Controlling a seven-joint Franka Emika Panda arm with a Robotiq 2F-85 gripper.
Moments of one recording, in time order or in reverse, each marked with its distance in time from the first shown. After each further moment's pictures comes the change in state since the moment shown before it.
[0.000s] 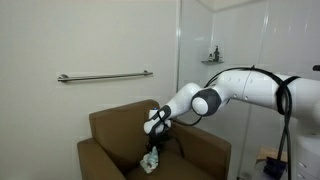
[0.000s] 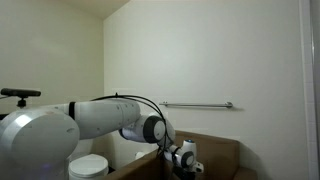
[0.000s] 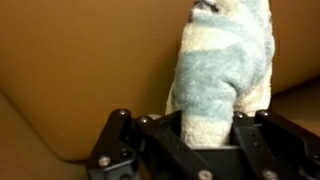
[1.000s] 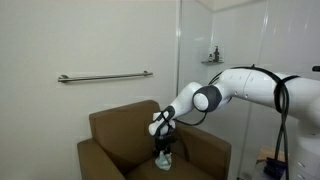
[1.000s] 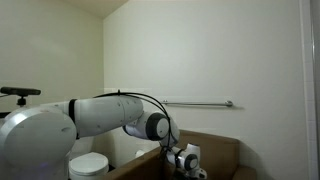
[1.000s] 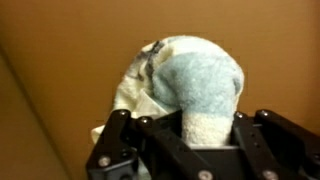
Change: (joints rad) arm -0.055 -0.030 0.045 -0.097 -0.073 -0.084 -0.014
